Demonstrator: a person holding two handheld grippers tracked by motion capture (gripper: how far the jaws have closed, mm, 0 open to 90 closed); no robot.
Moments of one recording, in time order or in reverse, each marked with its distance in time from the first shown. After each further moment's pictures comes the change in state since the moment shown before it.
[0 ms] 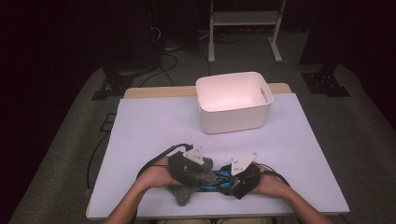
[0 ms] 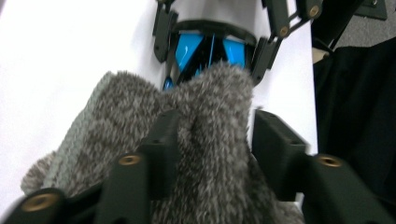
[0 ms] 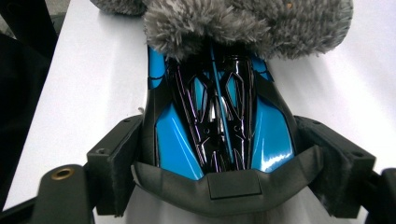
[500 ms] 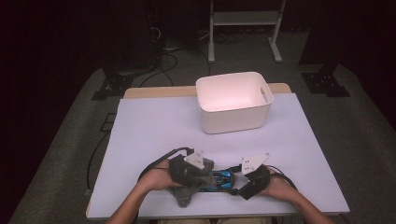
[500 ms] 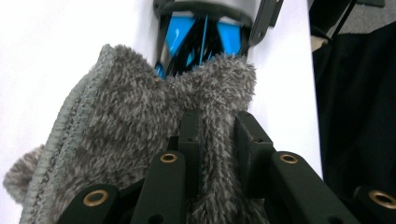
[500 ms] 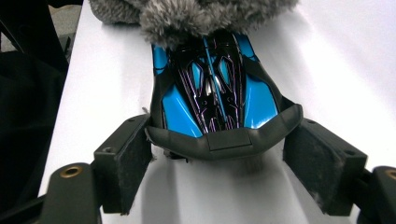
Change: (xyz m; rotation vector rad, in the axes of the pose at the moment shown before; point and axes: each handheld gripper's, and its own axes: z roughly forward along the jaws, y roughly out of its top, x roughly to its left) left arm -0.004 -0.002 0.008 0.010 -0.016 0.038; right arm 0.003 -0.016 -0.021 -0.051 -0.013 0.077
